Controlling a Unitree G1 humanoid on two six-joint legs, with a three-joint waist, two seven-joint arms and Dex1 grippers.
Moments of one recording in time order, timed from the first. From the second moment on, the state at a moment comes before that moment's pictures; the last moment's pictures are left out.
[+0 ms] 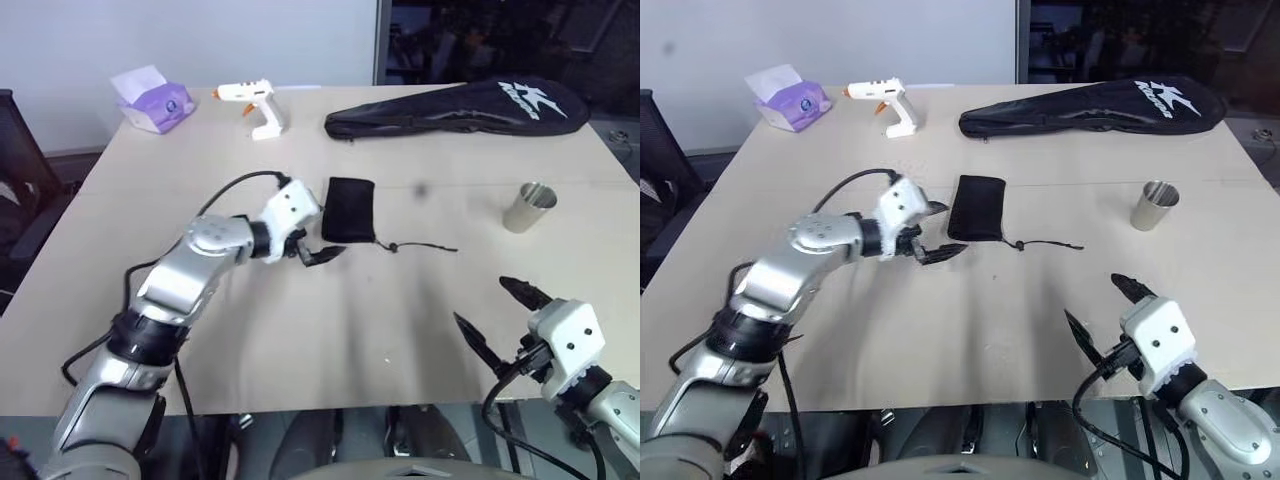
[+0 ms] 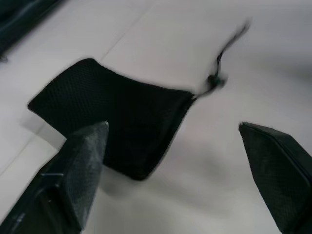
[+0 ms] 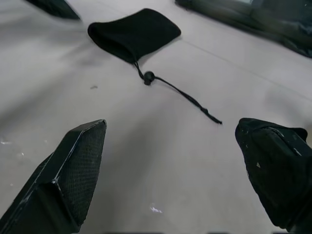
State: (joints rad) left arm -0.59 0.71 -0.32 -0.06 -0.21 0.45 -0.82; right arm 0.54 -0.45 -0.16 -1.00 0.23 0.44 0.47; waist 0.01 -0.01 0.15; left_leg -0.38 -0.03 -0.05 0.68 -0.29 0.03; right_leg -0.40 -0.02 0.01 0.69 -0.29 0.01
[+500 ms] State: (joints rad) left arm -0.81 0.53 -0.39 0.41 0.02 0.14 -0.92; right arm 0.57 -0.46 0.01 -1.01 0.13 0.40 0.26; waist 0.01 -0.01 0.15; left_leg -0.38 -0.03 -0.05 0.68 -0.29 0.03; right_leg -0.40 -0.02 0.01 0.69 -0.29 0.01
